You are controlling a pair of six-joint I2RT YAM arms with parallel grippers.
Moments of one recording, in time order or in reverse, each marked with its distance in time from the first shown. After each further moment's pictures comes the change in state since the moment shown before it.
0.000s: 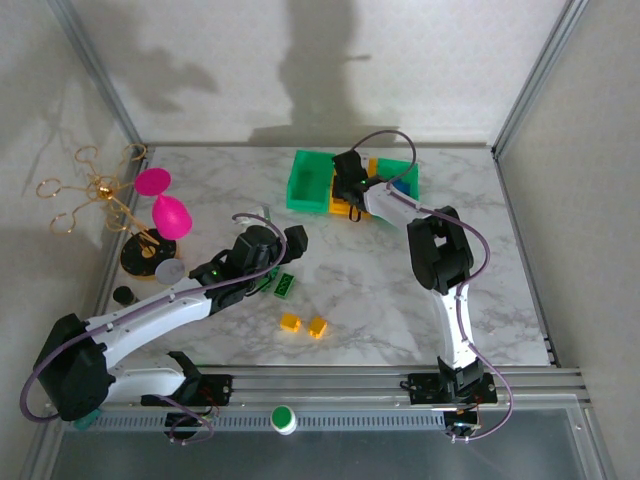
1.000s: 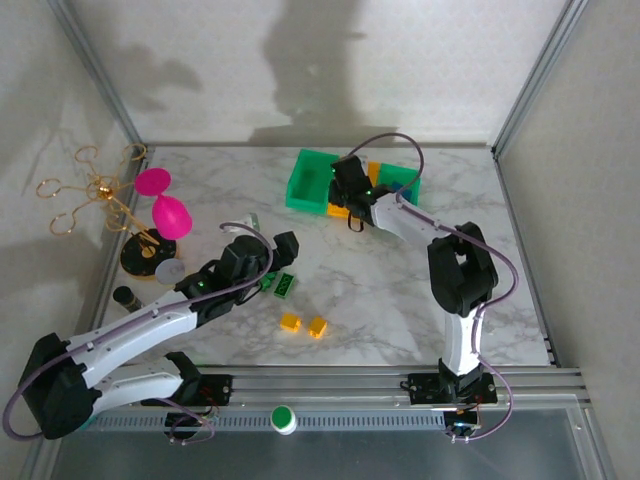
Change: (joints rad) left arm -0.011 -0.122 -0.067 -0.039 -0.027 -0.024; right arm 0.067 -0.234 -0.195 0.032 -0.030 0.048
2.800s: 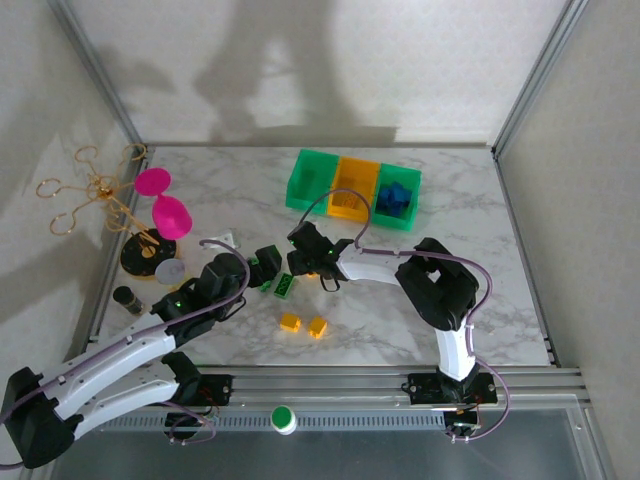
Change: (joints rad) left arm 0.000 -0.230 -0.119 -0.121 -0.020 -0.034; right arm 0.327 -0.003 -0.304 0.109 -0.091 -0.016
